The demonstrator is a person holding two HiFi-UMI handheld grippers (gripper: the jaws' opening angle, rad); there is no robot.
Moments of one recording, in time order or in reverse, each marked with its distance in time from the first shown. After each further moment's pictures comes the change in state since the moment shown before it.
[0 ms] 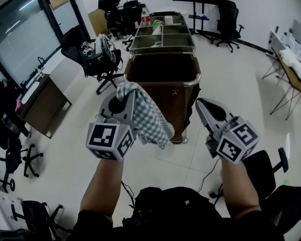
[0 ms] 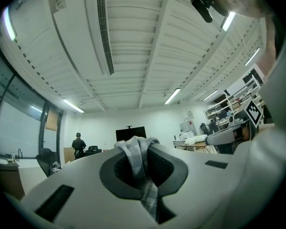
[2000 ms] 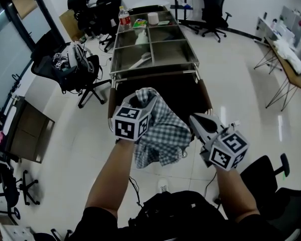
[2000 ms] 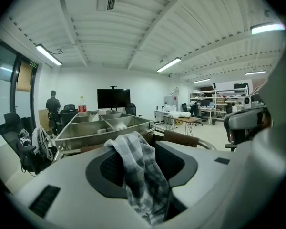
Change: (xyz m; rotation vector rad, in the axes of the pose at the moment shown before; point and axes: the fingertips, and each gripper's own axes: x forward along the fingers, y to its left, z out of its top) left arm 0.304 0.090 -0.219 -0.136 0.459 -0.263; right arm 0.188 -0.173 -0.086 0.117 0.166 -0.143
